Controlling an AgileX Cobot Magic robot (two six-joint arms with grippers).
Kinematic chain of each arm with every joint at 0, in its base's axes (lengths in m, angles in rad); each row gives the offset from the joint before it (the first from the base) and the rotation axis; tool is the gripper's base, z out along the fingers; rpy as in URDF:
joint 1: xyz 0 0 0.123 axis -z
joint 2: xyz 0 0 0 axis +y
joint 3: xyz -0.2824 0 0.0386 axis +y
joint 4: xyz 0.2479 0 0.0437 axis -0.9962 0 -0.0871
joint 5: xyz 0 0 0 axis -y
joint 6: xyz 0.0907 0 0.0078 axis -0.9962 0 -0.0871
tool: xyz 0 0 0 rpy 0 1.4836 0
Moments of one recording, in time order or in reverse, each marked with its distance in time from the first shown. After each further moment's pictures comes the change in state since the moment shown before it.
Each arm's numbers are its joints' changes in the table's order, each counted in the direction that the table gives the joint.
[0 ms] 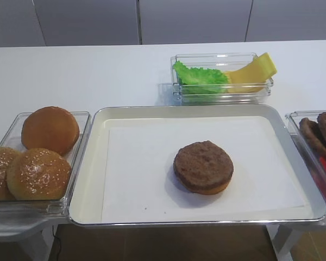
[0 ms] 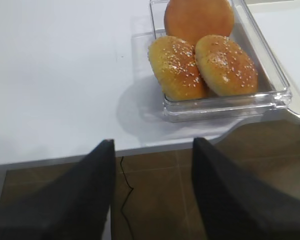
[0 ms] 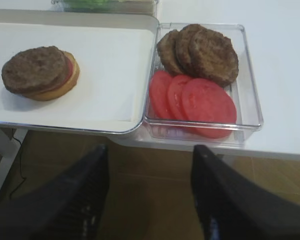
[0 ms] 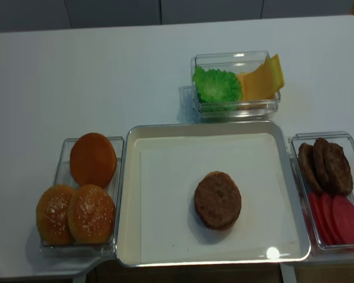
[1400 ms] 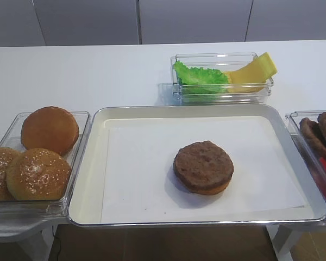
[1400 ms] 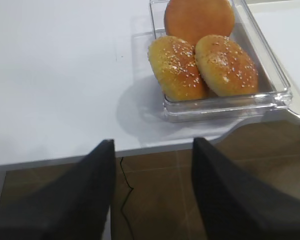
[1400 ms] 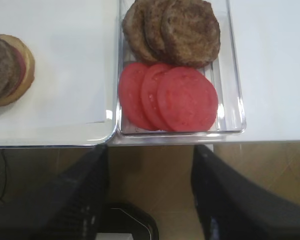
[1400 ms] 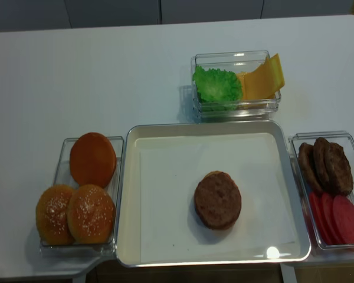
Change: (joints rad) left arm 0.000 0.000 0.000 0.000 0.000 0.000; right arm 0.000 0.558 -0.175 0.085 0.055 -0.101
